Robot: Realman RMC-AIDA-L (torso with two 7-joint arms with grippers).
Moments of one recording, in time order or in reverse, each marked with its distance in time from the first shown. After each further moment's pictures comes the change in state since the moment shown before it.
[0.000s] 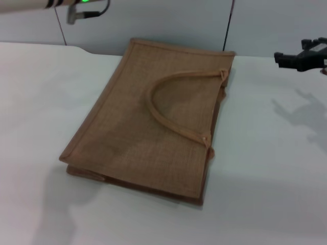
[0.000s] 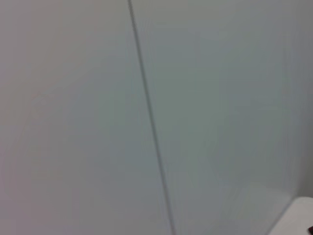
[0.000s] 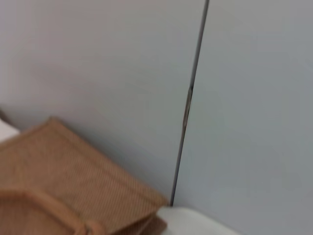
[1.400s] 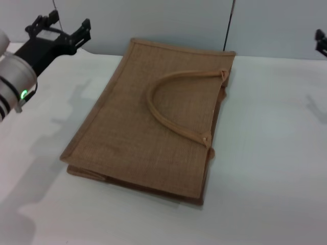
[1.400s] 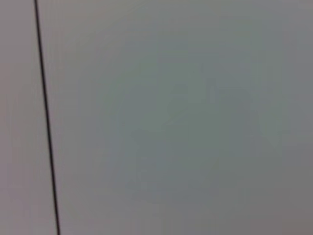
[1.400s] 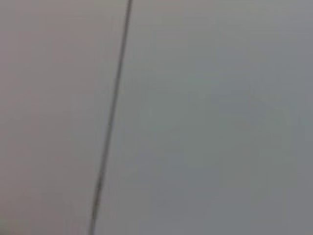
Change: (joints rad) left arm 0.217 -0.014 0.047 -0.679 -1.453 0.113 1.461; right arm -0.163 0.013 -0.090 0.300 1.461 0.183 -1.431
